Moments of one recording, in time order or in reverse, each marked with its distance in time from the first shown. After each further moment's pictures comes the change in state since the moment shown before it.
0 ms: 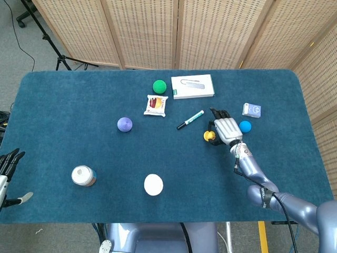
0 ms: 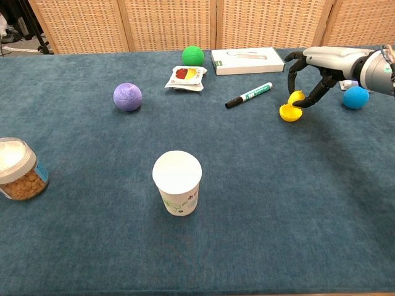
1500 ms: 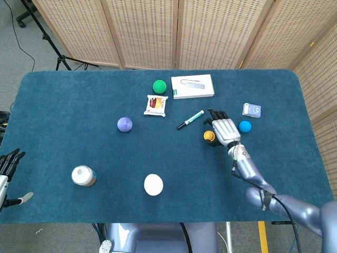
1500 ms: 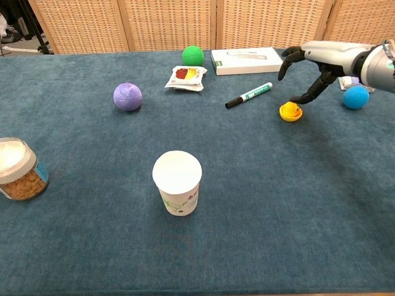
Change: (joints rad) left arm 0.001 0.002 0.000 -0.005 -0.002 0.005 0.004; right arm -0.017 0.059 -0.004 -0.150 0.039 0.079 -0.064
